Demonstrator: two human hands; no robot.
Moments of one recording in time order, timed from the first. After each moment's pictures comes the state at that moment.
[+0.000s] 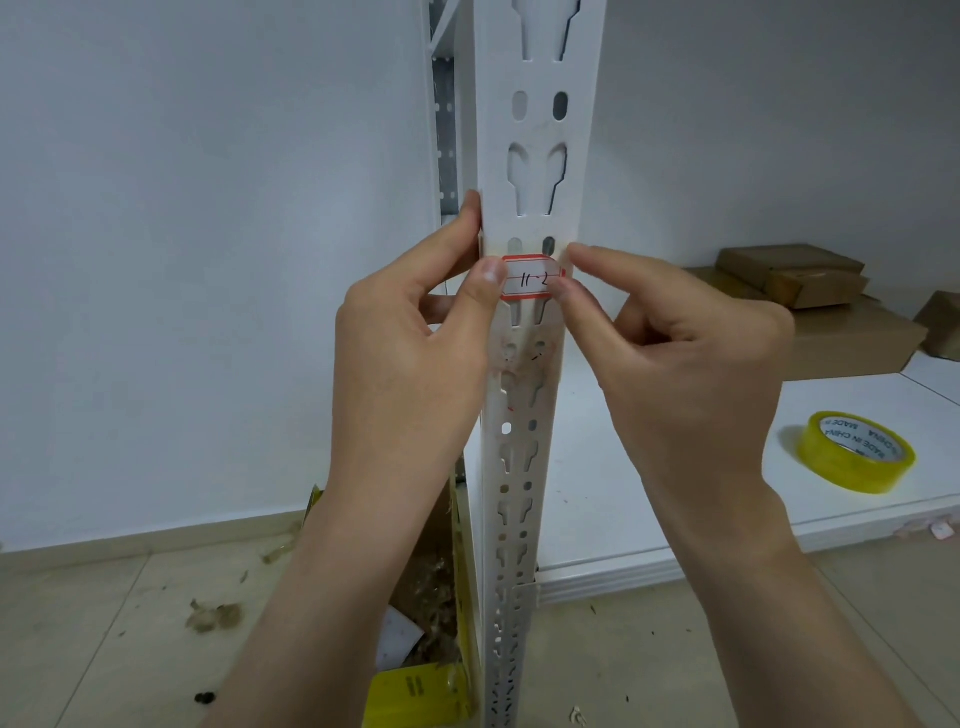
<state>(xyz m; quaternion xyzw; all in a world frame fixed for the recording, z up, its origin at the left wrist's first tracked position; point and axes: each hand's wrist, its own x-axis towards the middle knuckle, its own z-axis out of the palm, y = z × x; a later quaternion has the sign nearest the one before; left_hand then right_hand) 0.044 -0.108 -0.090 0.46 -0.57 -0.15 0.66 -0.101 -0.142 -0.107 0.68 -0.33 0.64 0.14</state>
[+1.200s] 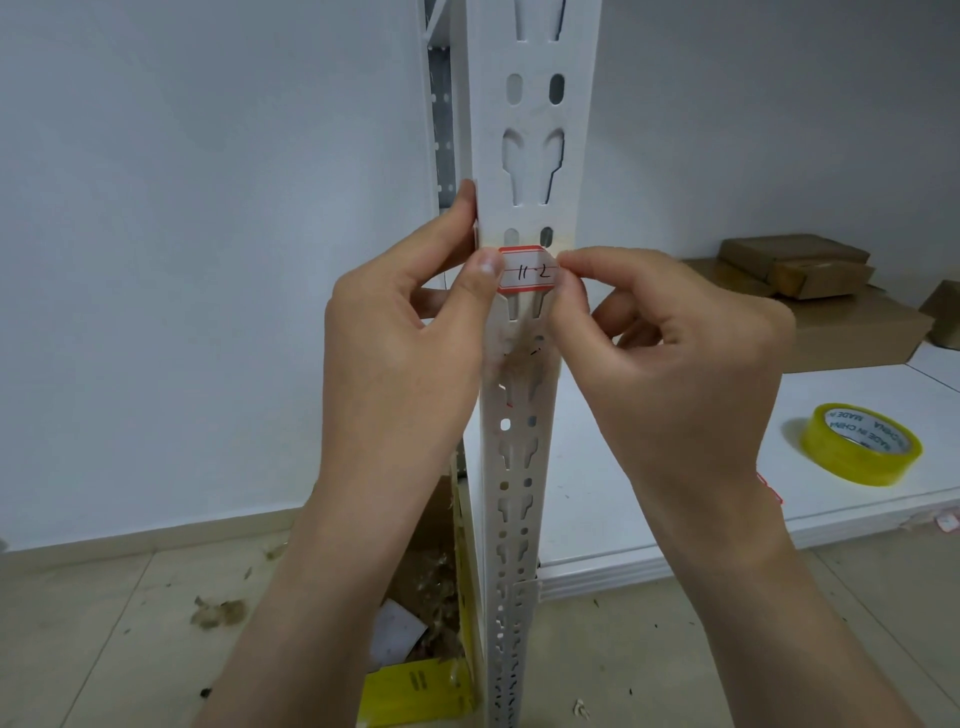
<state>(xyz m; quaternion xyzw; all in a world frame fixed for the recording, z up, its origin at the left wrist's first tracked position) 0.045 -0.107 -0.088 0.46 -0.57 -0.15 0.66 -0.094 -0.138 -0.109 0.66 -0.34 0.65 0.16</state>
